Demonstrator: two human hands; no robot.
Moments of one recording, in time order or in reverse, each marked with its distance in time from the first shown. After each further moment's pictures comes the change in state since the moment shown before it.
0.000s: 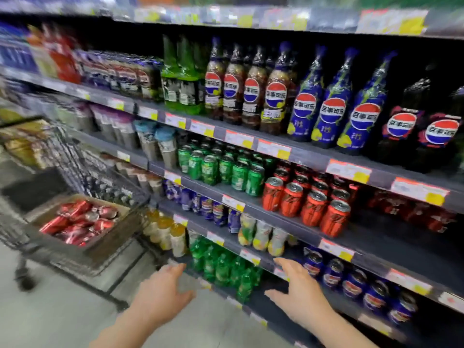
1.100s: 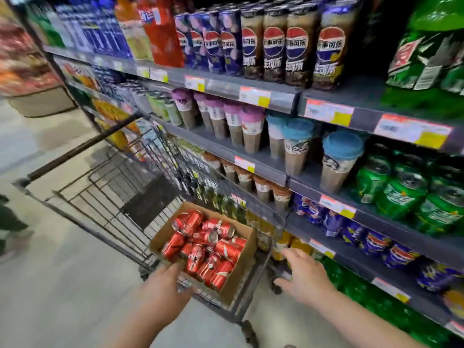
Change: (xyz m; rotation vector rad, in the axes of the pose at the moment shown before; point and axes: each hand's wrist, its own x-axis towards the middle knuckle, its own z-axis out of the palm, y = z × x) left_hand 0.223 -0.454 -0.172 0.047 -0.017 -0.325; right_hand 0.366 -0.412 0.204 -0.080 -0.288 -0.107
